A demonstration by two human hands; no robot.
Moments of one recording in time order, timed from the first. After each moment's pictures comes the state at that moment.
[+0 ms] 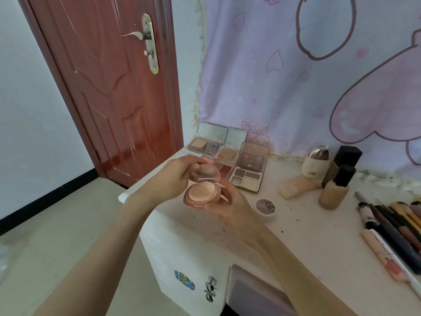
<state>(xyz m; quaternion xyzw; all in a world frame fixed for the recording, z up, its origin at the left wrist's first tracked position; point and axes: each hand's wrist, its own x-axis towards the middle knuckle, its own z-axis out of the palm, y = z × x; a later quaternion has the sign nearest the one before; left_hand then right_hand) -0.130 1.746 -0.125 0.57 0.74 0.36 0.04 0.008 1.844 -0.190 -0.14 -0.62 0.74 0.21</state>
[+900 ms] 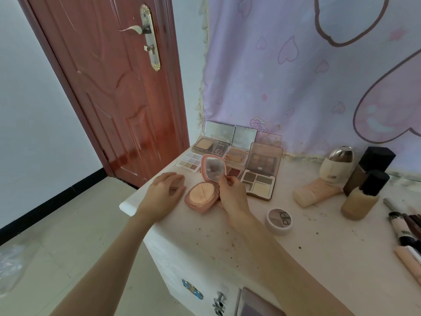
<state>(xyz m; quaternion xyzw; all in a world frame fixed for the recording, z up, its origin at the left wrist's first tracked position) -0.200 1.754 -0.211 0.41 0.86 0.29 -0.01 -0.069 1.873 -0.197 -0.40 -0.63 0.62 0.26</state>
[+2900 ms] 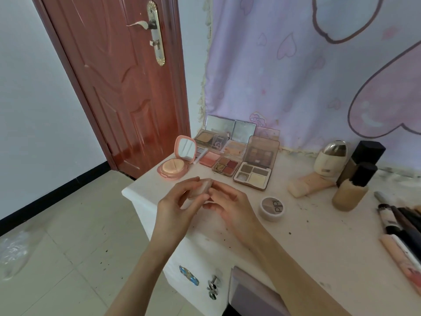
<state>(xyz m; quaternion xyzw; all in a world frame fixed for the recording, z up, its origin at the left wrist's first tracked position) -0.084 1.729 -0.201 0.36 0.69 0.63 0.06 -0.004 1.845 -0.207 -0.08 -0.59 0.77 0.23</state>
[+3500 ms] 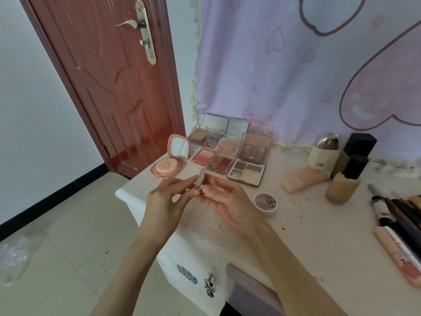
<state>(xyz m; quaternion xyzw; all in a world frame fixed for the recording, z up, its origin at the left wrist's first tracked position) -0.083 1.729 -0.180 0.44 0.74 0.51 -0.06 -0.001 1.857 -0.196 -0.04 -0.51 0.84 0.18</state>
